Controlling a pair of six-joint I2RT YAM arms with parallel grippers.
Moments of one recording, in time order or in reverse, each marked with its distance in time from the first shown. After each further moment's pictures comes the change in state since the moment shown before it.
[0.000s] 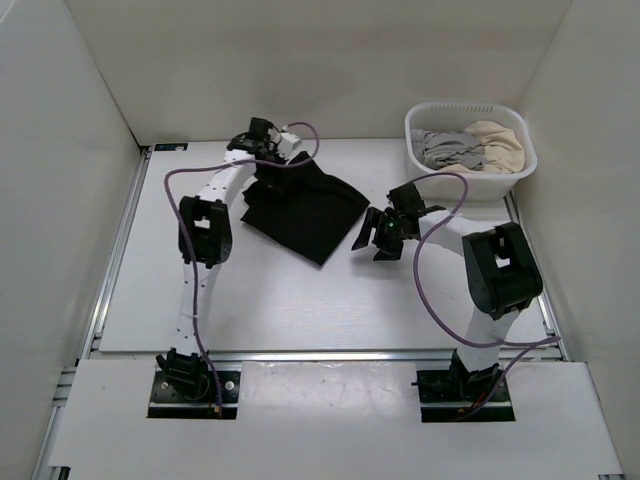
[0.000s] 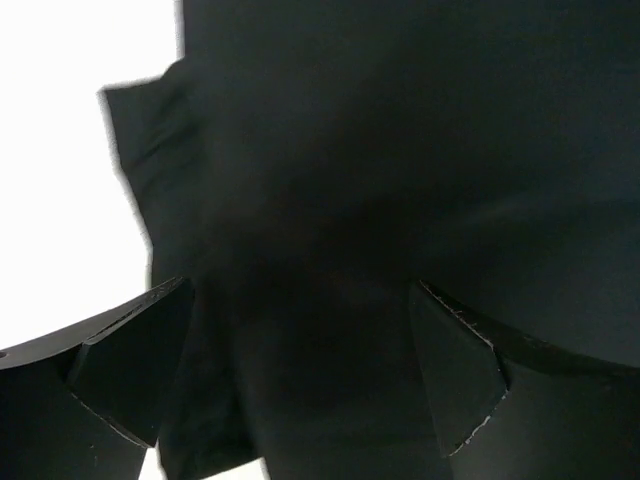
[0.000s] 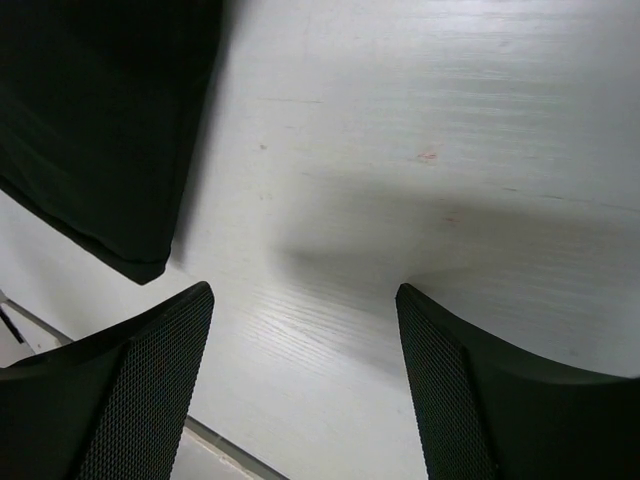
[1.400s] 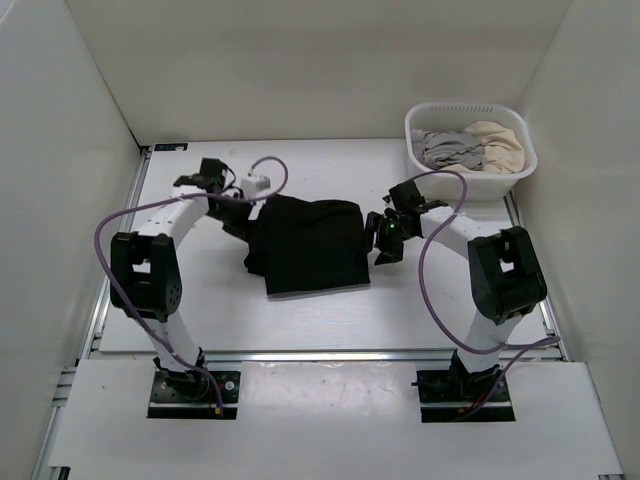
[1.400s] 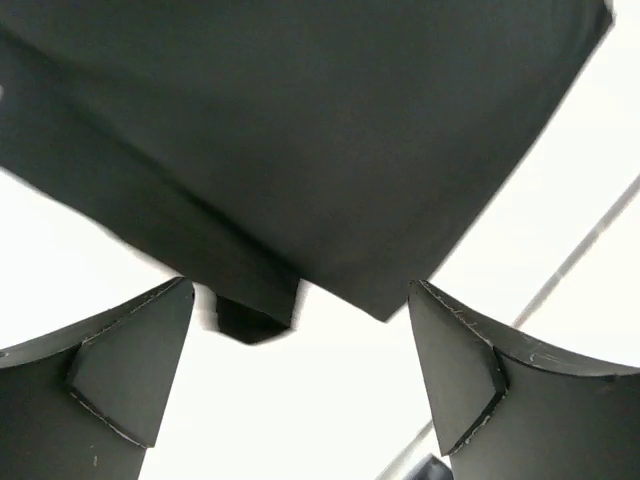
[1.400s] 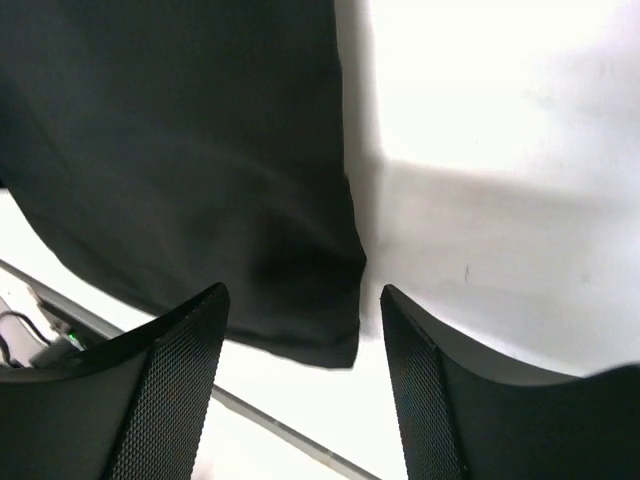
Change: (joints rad) left arm 0.137 -0.760 -1.053 -0.045 0.483 -0.022; right arm 0.013 -0.024 0.053 -0.172 -0.034 -0.080
